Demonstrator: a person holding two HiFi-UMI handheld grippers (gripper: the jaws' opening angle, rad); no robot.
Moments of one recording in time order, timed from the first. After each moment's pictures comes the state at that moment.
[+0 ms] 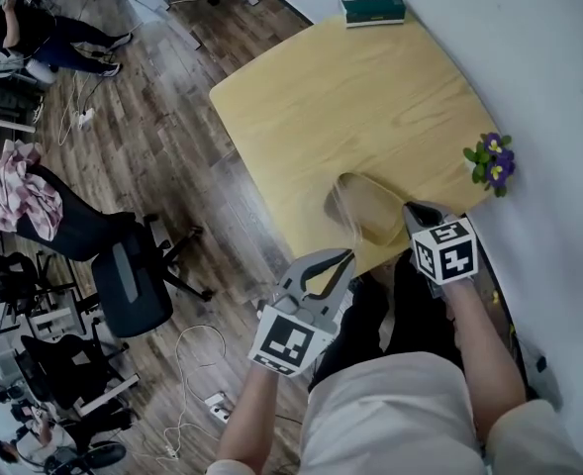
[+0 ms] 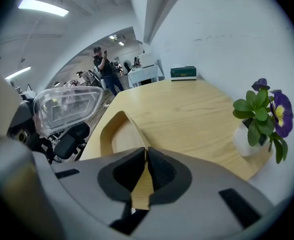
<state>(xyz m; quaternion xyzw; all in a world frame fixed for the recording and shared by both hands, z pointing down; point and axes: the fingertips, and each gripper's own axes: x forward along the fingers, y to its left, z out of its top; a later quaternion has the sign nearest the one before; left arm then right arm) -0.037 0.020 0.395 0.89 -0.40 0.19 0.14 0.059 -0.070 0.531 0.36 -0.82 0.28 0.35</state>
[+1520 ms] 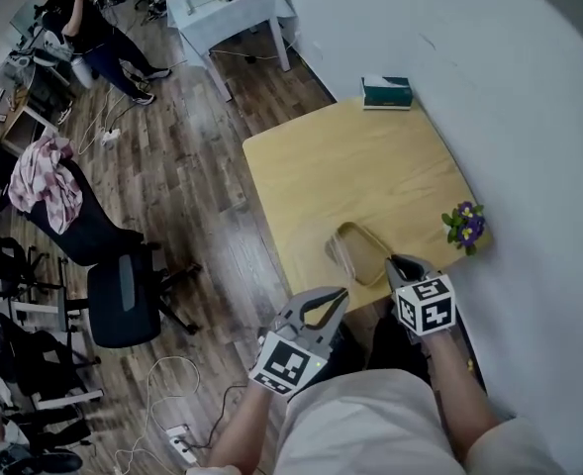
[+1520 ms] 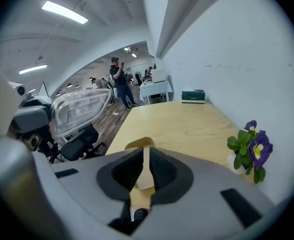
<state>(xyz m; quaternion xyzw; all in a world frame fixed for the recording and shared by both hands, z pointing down) -0.028 0.042 0.340 0.88 -0.44 0.17 0.08 0.043 -0.050 0.447 0.34 -0.86 0.22 0.30</state>
